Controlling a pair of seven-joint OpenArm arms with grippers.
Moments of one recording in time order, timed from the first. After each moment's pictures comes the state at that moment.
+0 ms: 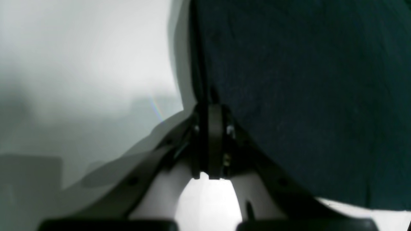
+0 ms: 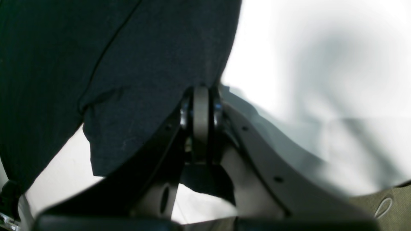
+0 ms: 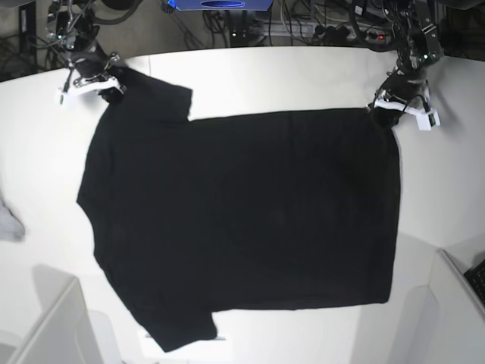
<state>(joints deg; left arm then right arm) 26.1 -10.9 -24.2 89.8 -38.7 -7.3 30.2 -32.1 8.6 18.3 95.1 48.0 2.0 -34.8</state>
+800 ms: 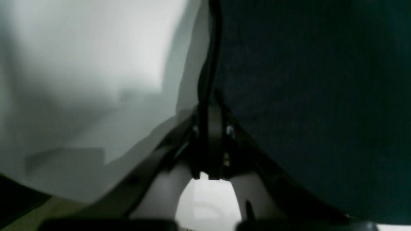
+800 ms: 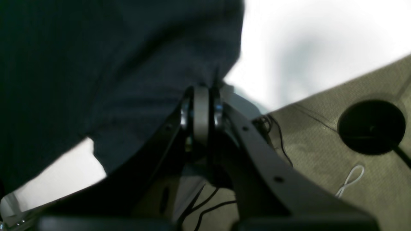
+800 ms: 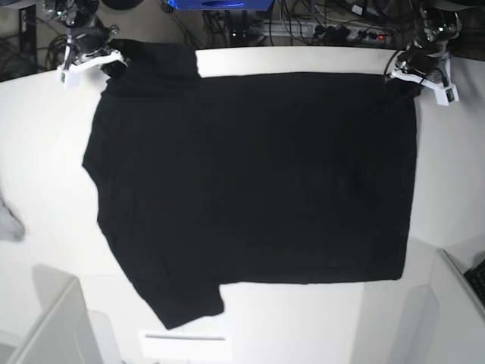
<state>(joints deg) 37.0 -13.0 -30.9 101.2 -36.5 -5.8 34.9 -42.7 8.4 18.2 106.8 46.3 0.3 -37.7</state>
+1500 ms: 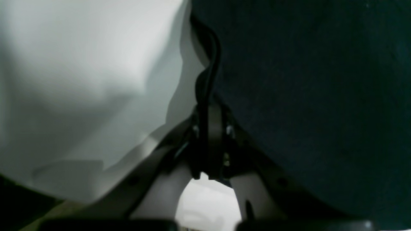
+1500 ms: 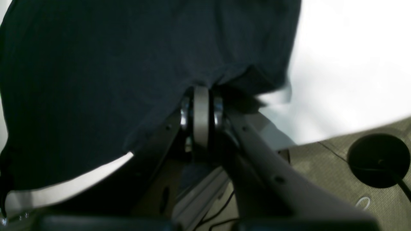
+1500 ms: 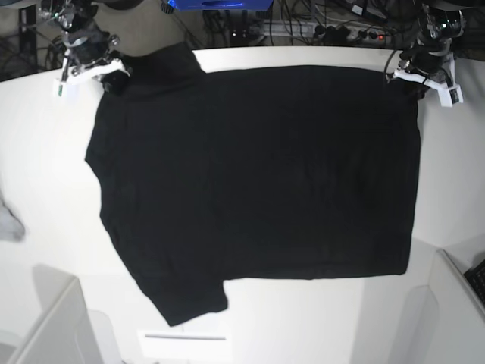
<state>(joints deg) 37.4 -12.7 -31.2 106.0 -36.8 -5.7 37.4 -40.3 8.4 17.7 113.7 46.7 0.2 -41.1</state>
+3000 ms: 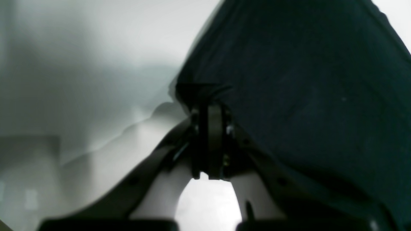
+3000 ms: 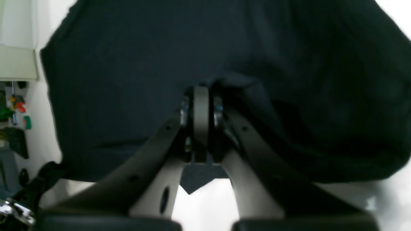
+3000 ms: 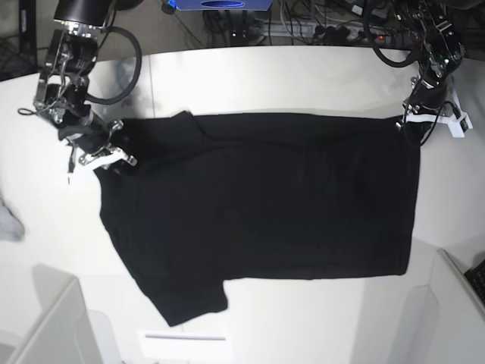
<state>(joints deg) 23.0 -9.0 -33.9 104.4 -36.8 7.8 43.6 -8.3 8.2 17.6 100.6 45.8 -0.1 -58.2</state>
